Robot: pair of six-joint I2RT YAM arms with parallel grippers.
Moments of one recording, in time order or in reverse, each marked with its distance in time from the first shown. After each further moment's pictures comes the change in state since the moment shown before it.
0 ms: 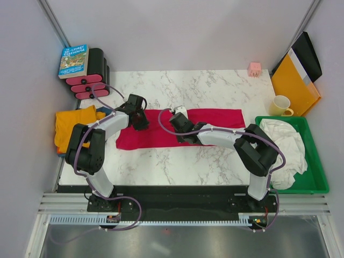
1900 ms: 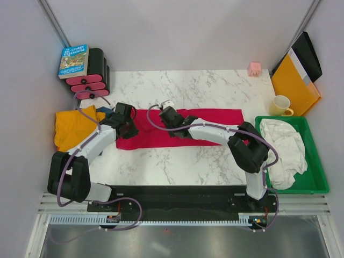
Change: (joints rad) left arm 0.035 -0.346 -0.196 -0.116 -0.114 0.026; right arm 0.038 0.102 0.262 -0.103 0.002 -0.135
